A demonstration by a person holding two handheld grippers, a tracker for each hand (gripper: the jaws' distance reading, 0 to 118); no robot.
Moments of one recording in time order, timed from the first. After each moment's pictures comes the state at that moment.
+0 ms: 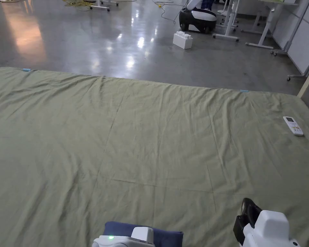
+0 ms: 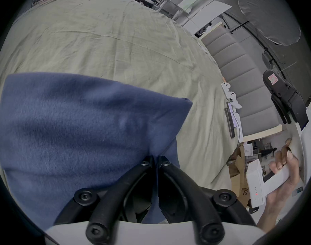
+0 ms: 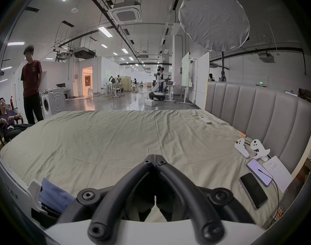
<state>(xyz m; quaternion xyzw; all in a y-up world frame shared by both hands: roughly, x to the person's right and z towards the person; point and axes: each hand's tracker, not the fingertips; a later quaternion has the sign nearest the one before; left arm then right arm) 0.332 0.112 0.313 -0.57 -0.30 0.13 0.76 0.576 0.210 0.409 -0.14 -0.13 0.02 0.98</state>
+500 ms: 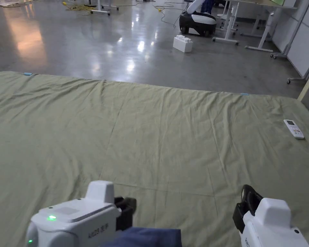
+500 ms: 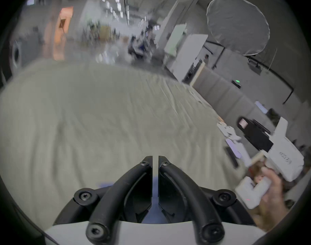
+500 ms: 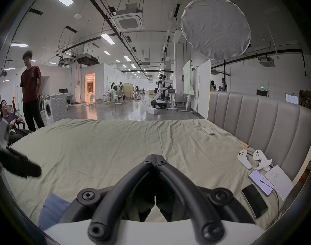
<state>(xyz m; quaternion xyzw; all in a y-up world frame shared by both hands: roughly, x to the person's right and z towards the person) 0.243 0.244 0.297 -0.31 -0.24 0.07 0.92 0.566 0.241 0.392 -0.10 -0.13 0.03 0.99</state>
